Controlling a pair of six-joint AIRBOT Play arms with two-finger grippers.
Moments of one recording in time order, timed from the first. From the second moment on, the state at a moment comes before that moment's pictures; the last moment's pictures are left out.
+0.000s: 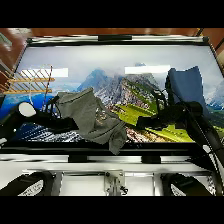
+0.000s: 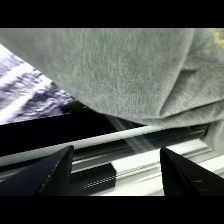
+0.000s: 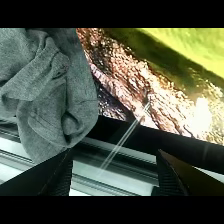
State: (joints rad) left arm -0.13 -1.09 0.76 1.04 -1.16 -1.56; right arm 0.29 -1.03 0.86 1.91 -1.18 -1.47
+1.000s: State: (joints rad) left arm -0.24 -1.21 0.63 0.97 -0.77 -1.61; right arm 0.44 -1.05 0.71 2.00 -1.11 -1.45
